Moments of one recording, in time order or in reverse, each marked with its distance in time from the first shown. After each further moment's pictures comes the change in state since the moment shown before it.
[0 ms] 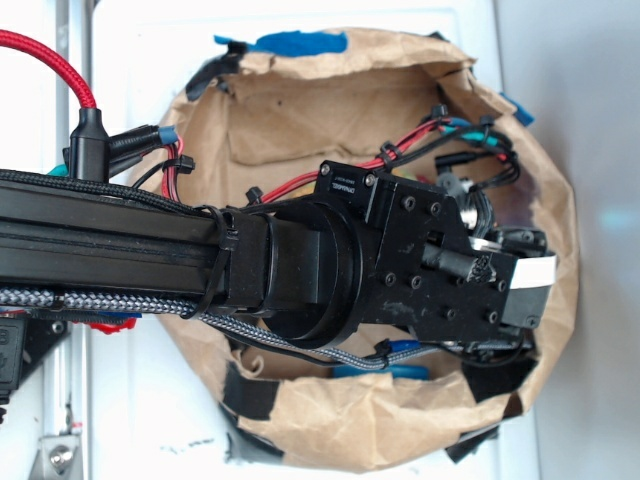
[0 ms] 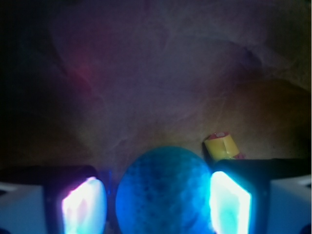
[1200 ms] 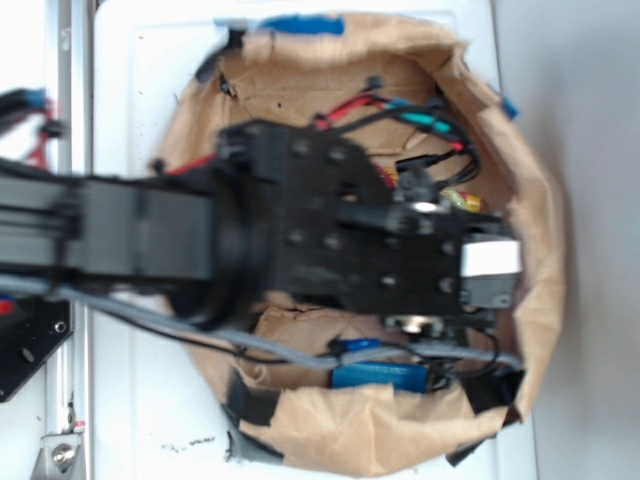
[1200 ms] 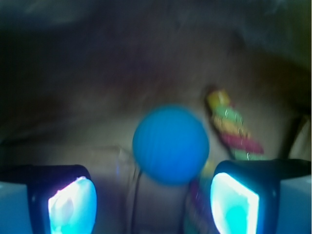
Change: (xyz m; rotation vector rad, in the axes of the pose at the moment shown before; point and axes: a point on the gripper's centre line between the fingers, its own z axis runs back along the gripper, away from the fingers) arm -0.015 0.001 0.034 -0.087 0.046 0.017
